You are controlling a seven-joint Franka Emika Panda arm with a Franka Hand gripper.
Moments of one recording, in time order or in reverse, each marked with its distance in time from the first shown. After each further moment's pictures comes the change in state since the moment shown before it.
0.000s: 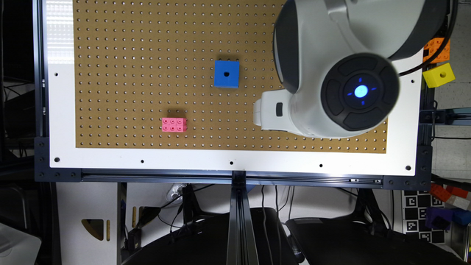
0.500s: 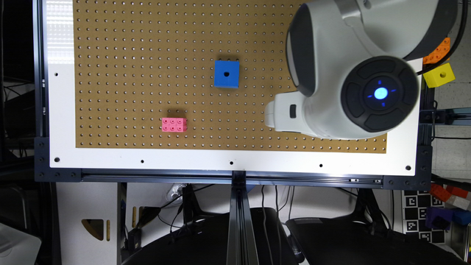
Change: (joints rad) arm 0.030 0.032 0.013 0.020 -0.002 0.015 0.037
